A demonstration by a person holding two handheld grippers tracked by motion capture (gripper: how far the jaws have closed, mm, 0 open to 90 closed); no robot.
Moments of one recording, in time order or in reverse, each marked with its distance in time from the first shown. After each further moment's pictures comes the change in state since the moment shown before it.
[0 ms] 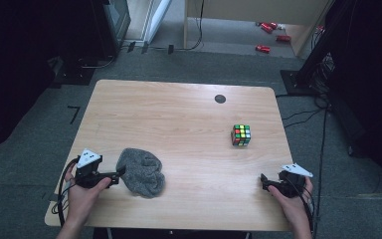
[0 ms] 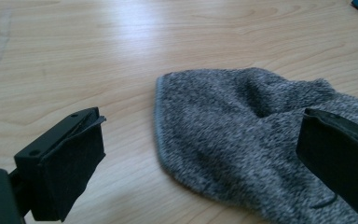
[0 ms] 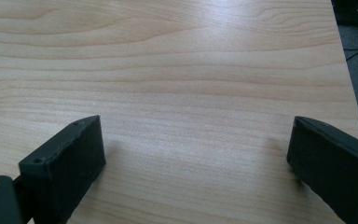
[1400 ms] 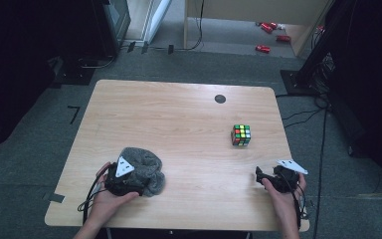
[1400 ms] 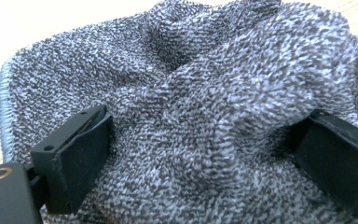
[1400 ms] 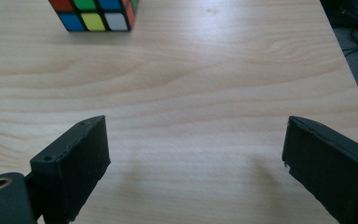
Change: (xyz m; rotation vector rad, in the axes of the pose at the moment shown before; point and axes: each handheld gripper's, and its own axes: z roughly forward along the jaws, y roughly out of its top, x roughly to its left) left arm -0.048 -0.025 0.049 0.112 -0.061 0.225; right arm 0.026 0.018 0.001 -0.062 -0.031 0.091
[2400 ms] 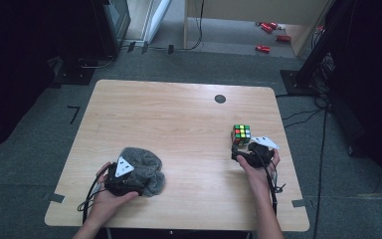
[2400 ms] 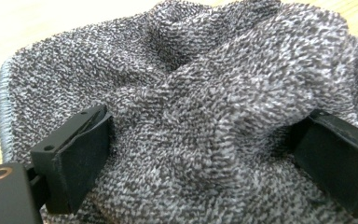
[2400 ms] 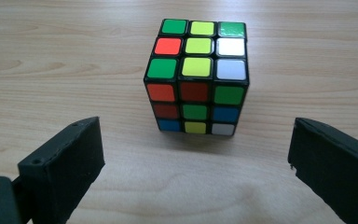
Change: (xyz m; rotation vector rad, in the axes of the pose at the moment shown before) left arm 0.001 0.000 0.000 -0.002 -0.005 -0.005; right arm 0.067 0.055 0.046 -0.072 0.070 -0.022
